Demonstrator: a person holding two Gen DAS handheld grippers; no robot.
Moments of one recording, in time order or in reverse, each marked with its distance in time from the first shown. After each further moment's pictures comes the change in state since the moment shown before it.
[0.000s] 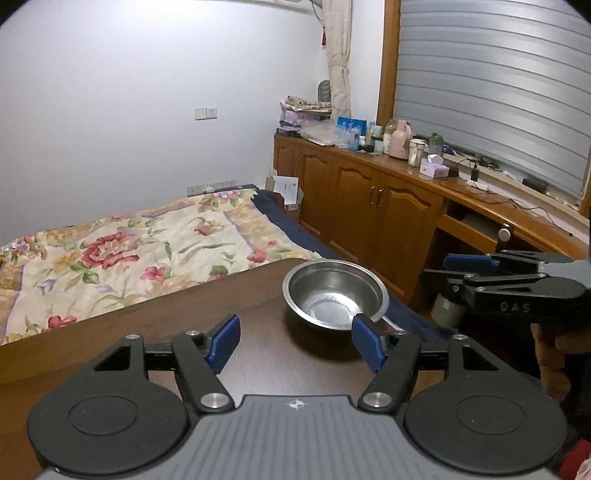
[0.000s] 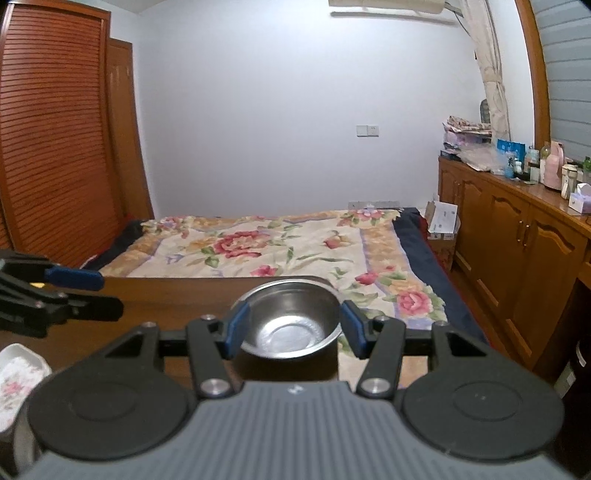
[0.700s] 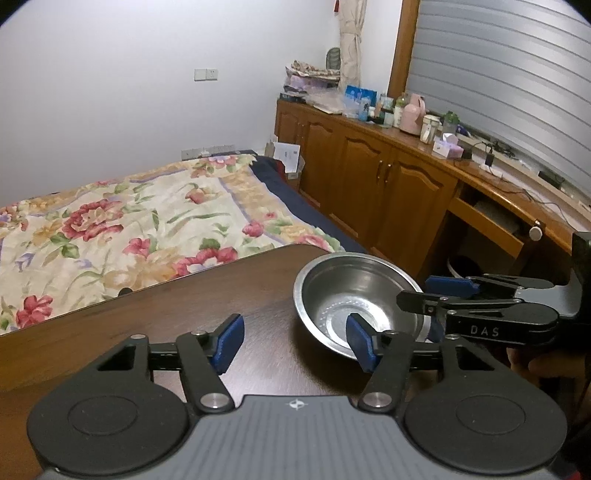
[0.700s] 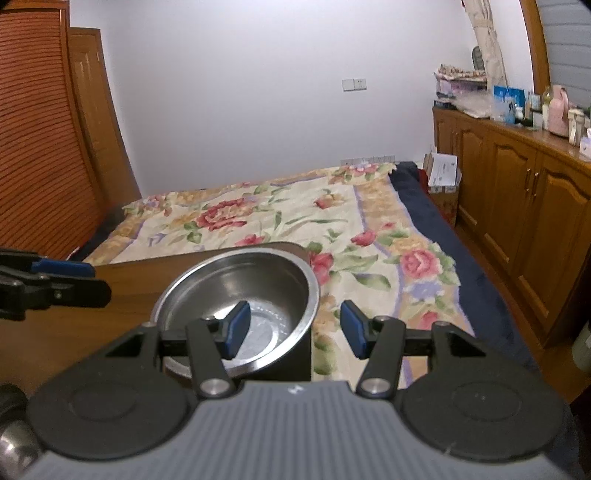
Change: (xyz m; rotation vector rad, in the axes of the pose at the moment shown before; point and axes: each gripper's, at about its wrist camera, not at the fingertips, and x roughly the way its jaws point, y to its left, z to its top) left arm 0.084 0.019 0.019 -0.049 0.119 -0.026; right arm 0.070 -0.031 -0.011 0.097 0.122 0.013
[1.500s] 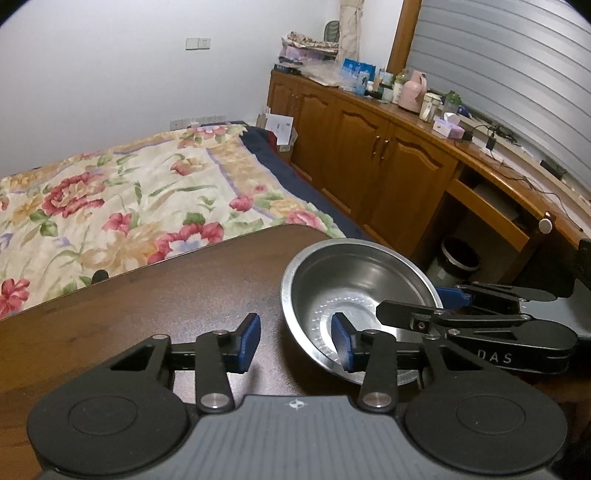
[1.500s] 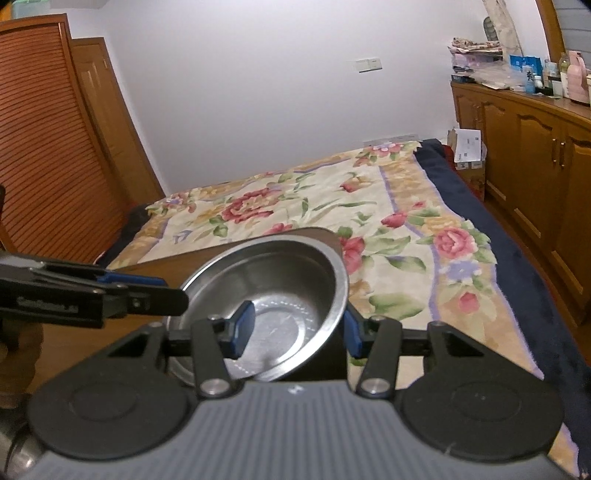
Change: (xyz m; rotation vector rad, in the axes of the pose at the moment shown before) left arm 0.046 0.006 0.011 -0.027 0.095 -0.039; right arm 0.020 0.001 0.004 0.066 0.046 0.111
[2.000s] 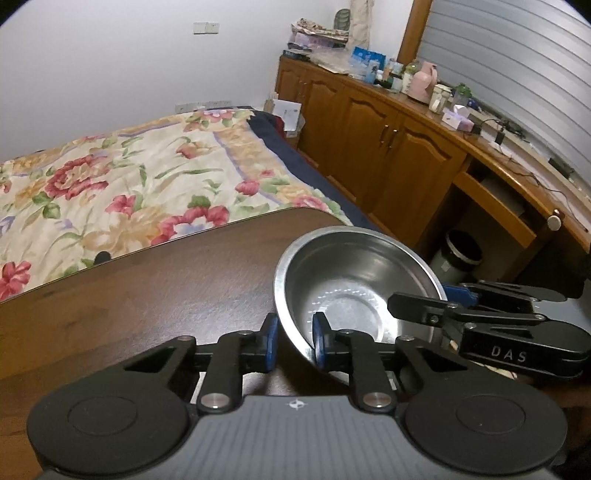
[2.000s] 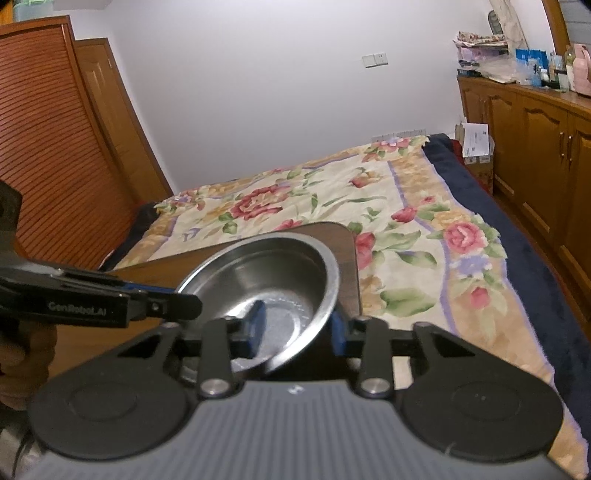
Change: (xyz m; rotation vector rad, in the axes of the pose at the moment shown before) left arm 0.007 0.007 -0.004 -0.027 0.044 0.012; right arm 0.004 0.001 -0.002 0.015 0.013 0.030
